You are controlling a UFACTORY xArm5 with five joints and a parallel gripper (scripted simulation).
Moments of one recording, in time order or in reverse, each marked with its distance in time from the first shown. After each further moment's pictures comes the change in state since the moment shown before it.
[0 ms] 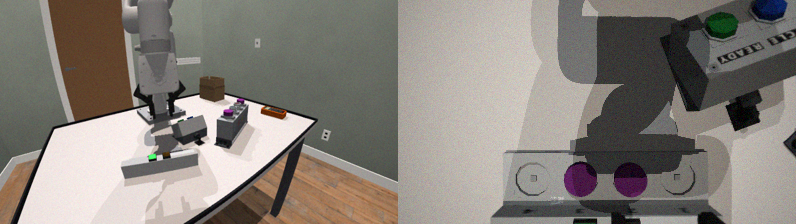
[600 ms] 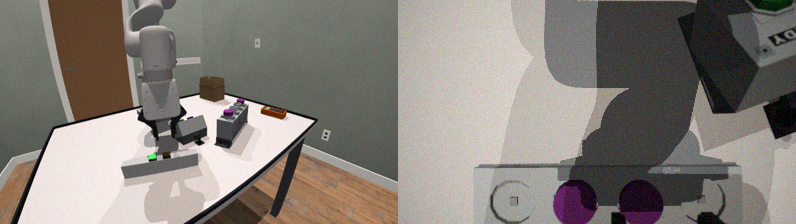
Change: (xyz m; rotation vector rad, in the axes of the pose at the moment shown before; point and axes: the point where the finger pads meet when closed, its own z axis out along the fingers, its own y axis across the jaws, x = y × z) arm 0.002 -0.001 0.069 0.000 0.002 0.000
